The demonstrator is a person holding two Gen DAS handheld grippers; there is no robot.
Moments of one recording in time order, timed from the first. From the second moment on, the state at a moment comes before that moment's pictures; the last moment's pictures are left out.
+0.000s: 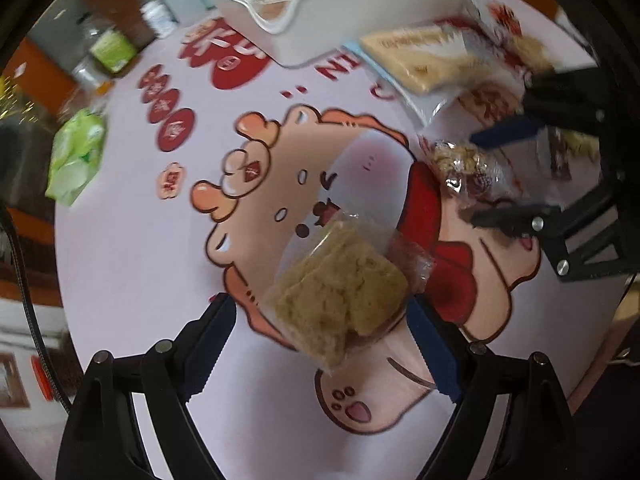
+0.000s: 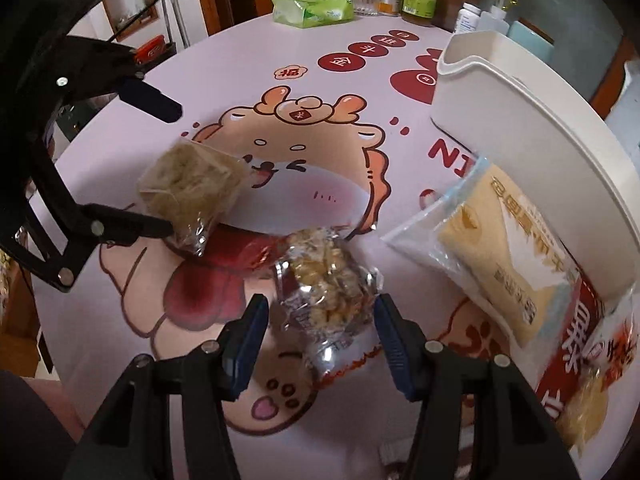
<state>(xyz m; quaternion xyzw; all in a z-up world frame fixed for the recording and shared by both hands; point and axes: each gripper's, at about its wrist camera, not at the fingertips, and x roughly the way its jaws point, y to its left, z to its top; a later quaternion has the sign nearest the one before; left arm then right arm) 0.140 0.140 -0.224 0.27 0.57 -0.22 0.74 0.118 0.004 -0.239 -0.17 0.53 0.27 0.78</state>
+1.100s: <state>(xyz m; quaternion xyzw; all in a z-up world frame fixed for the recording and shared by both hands) 0.151 0.148 -0.249 0.16 0.63 -0.20 0.74 0.120 0.001 -0.220 -0.09 0.53 0.25 0.80</state>
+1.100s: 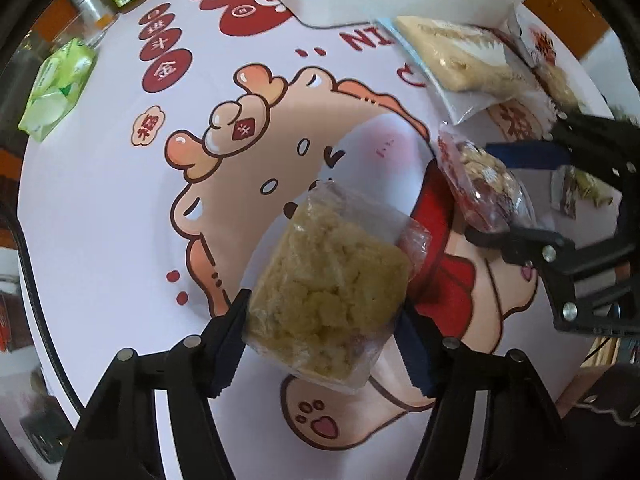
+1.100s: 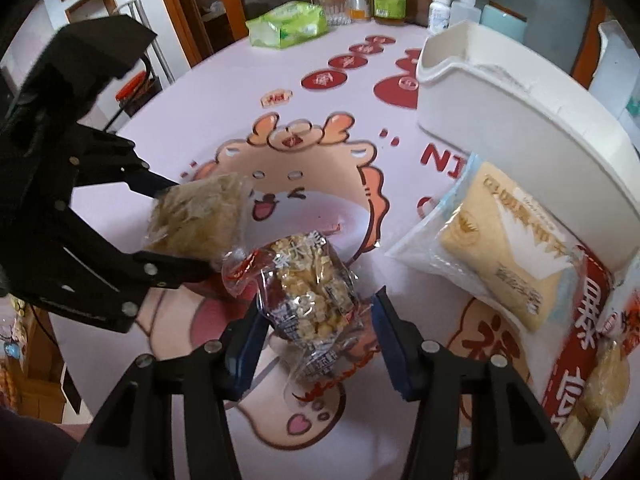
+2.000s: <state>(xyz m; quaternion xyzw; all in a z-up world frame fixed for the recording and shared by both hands) 0.267 0.020 -0.044 0.07 0.43 -0.14 0.89 0.234 -0.145 -0.024 0.00 0.35 0.05 0.93</state>
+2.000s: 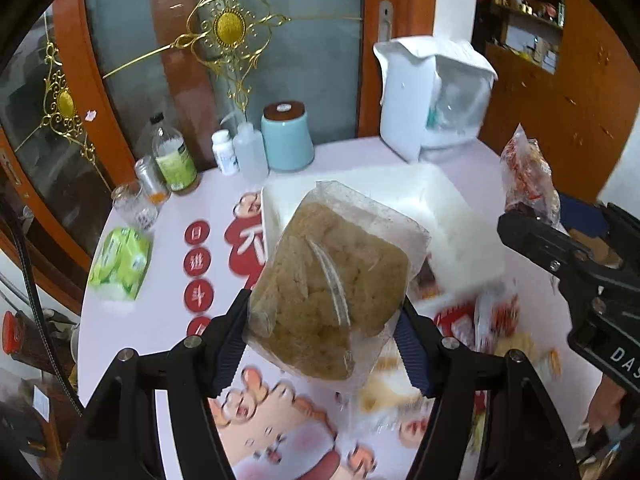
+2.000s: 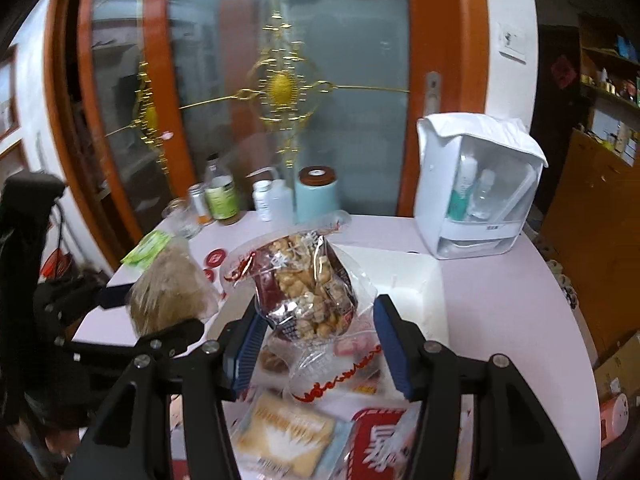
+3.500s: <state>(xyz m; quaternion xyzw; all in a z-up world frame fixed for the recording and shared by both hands) 0.257 -0.006 -0.072 0.04 0.47 -0.11 0.88 0.184 -0.193 -0.067 0.04 0.41 0.02 0.91</state>
